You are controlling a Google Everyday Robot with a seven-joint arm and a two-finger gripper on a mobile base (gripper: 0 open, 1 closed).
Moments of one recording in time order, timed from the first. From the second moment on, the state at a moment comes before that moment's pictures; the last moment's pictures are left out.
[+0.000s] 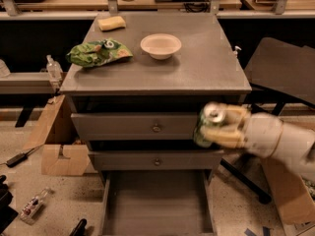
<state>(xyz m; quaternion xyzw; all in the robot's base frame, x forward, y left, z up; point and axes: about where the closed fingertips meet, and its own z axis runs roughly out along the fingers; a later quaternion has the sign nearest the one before) 0.515 -0.161 0.825 -0.40 0.61 0.31 0.62</state>
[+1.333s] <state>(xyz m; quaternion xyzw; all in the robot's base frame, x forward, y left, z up) 0.519 -0.097 0.559 -0.42 0.60 0.39 0.56</state>
